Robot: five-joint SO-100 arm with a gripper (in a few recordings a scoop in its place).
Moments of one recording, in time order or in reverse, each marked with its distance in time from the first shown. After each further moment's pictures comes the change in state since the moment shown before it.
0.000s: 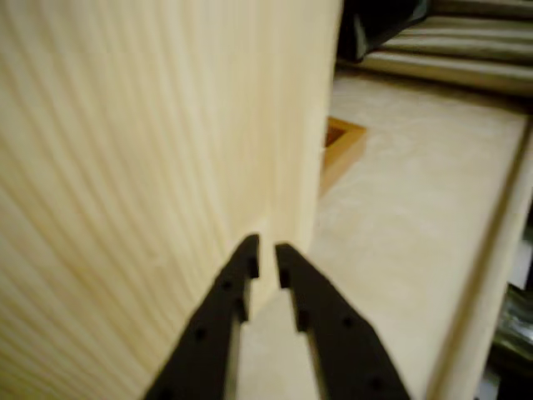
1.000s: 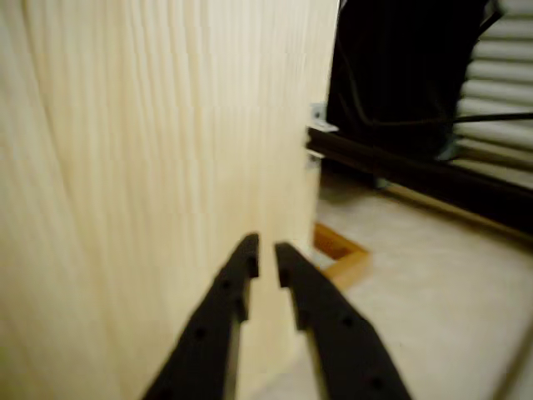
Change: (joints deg) arm -26.1 -48.3 -43.1 5.7 18.3
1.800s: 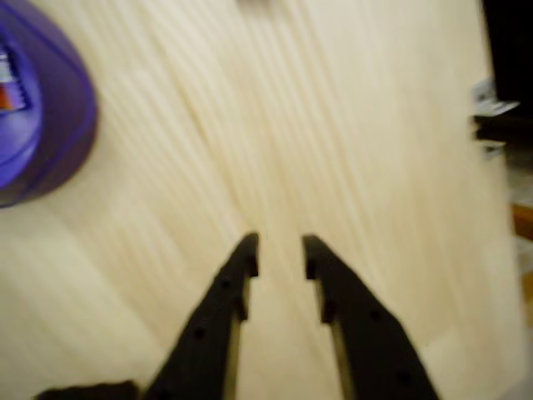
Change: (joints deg) arm -10.4 -8.2 -0.4 4.1 39.2
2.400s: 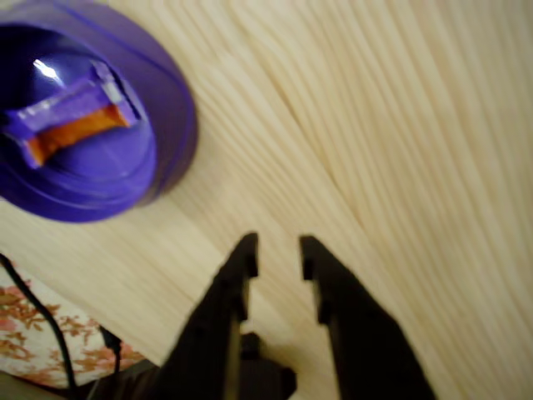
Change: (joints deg) arm -8.5 -19.5 -16.6 9.7 21.0
